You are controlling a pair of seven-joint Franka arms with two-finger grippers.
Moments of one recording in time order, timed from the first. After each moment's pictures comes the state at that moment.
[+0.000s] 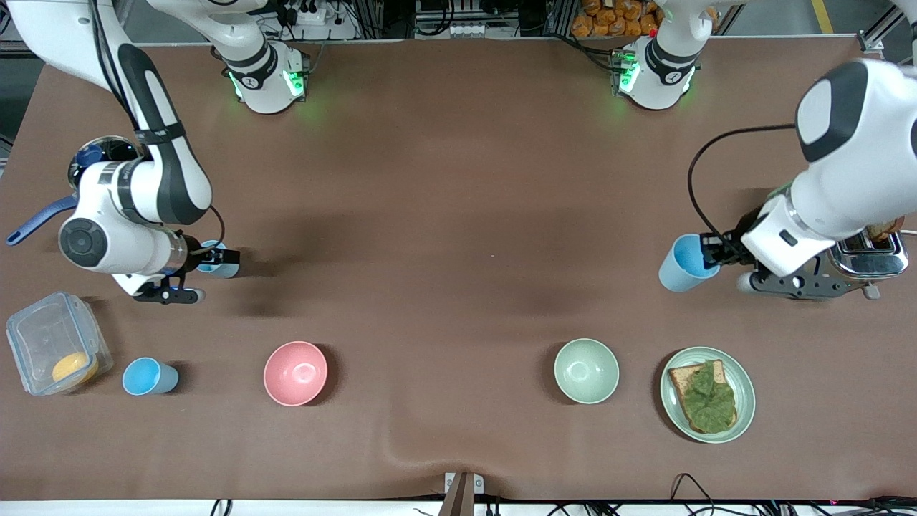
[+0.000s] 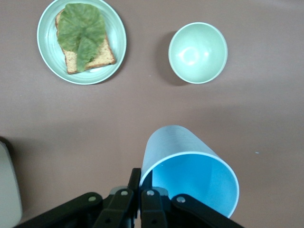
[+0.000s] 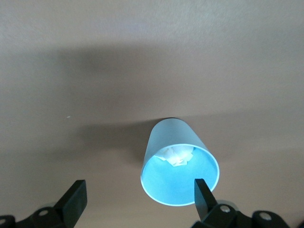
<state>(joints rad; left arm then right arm) 0.07 0.22 -0.29 -1.58 -0.04 1.80 -0.13 0.04 0.34 -0.06 -2.01 0.01 2.07 0.03</state>
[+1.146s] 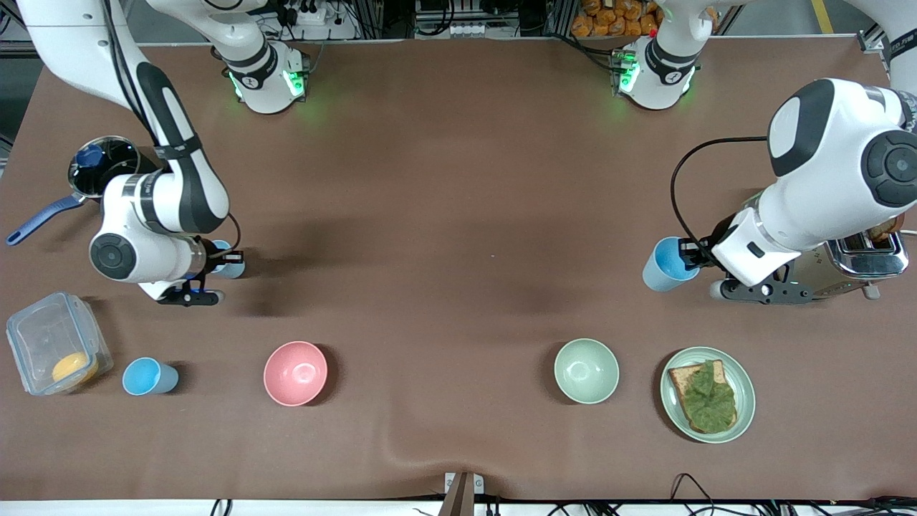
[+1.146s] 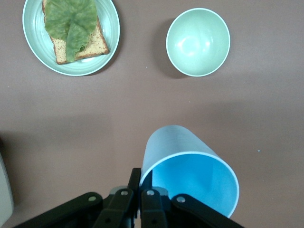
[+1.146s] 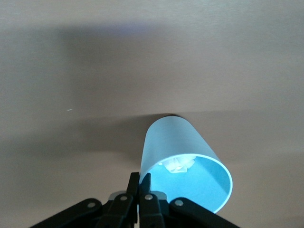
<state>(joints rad) 0.06 0.27 -0.30 -1.57 -0.01 1.79 -0.17 0.09 0.40 -0.06 -1.98 0.02 2.03 0.05</state>
